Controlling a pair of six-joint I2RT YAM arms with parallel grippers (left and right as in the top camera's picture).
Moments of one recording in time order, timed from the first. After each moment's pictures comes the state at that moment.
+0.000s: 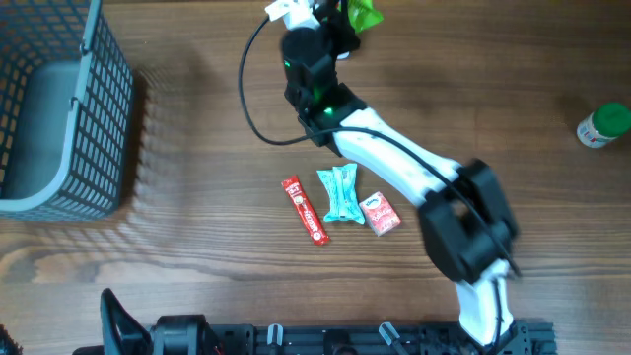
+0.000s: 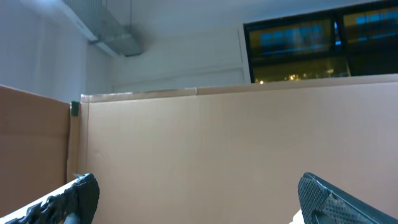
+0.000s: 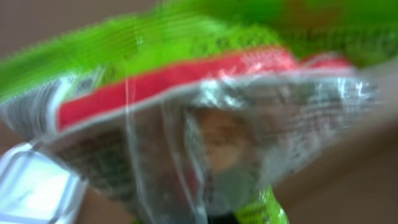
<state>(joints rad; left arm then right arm) 0.01 0.01 0.96 -0.32 -0.04 0.10 0.66 2.17 1.62 0.76 1.04 -0.98</state>
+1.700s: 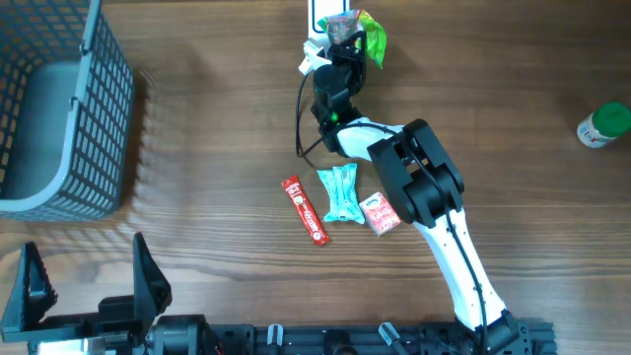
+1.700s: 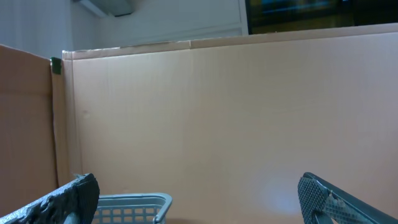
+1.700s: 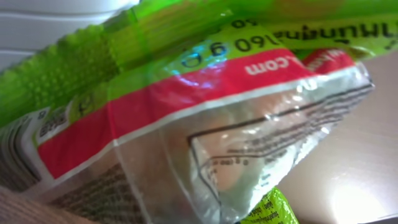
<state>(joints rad) 0.01 0.01 0.79 -0.31 -0.04 0.10 0.54 2.60 1.65 0.96 0.95 -1.74</state>
